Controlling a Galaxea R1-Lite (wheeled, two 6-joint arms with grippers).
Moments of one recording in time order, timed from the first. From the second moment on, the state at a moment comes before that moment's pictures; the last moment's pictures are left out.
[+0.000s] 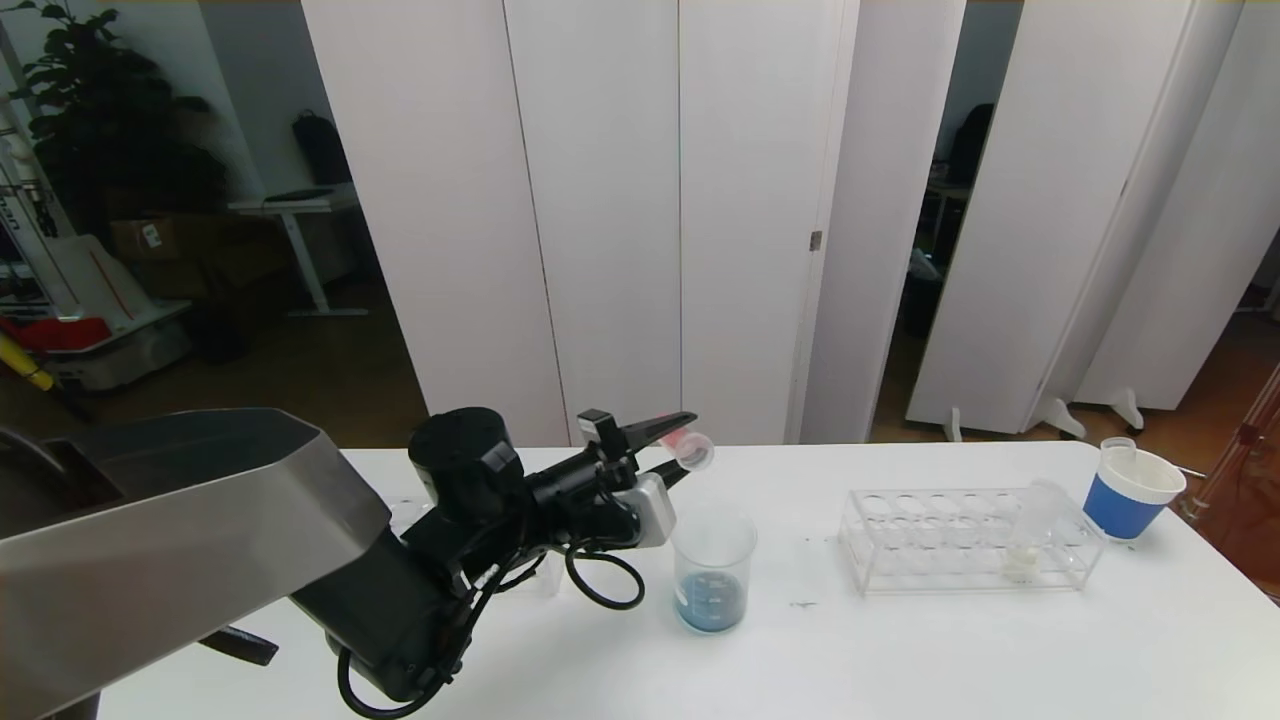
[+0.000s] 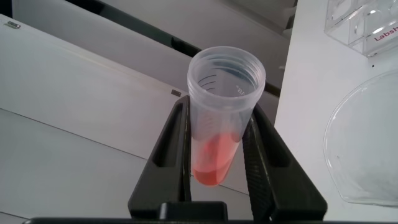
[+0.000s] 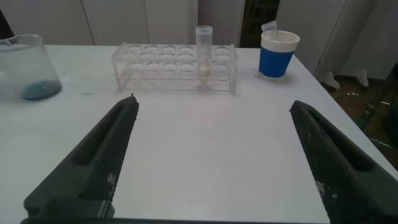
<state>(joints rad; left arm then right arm) -0.49 2.18 -0.78 -1.53 -0.48 1.08 0.00 0.00 0.00 -0.01 0.00 0.02</state>
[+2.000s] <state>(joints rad) -0.46 2.27 -0.89 -1.53 -0.53 1.26 0.00 0.00 0.00 -0.01 0.00 0.02</state>
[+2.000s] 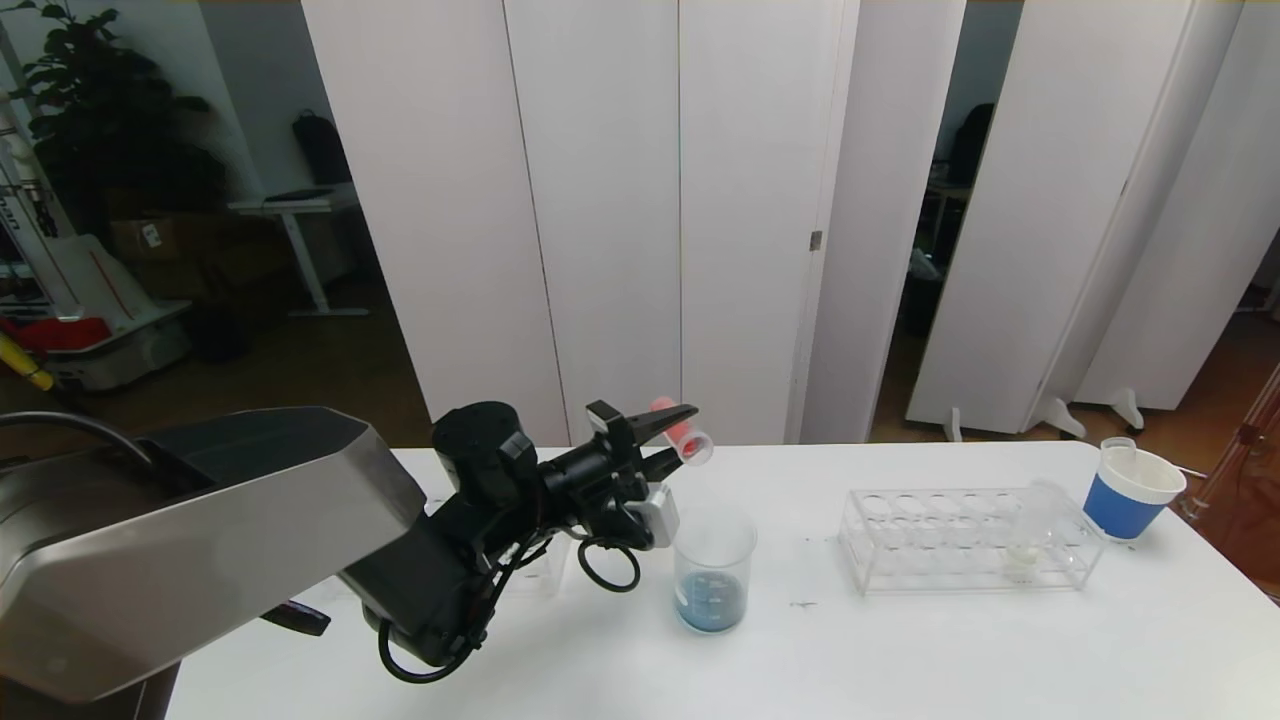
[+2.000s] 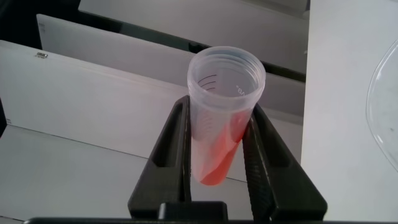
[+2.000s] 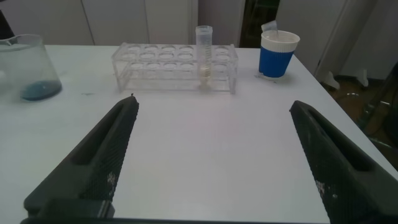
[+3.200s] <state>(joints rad) -0.46 2.26 -0.91 -1.54 -0.54 1.27 0.00 0.00 0.00 -0.01 0.00 0.02</state>
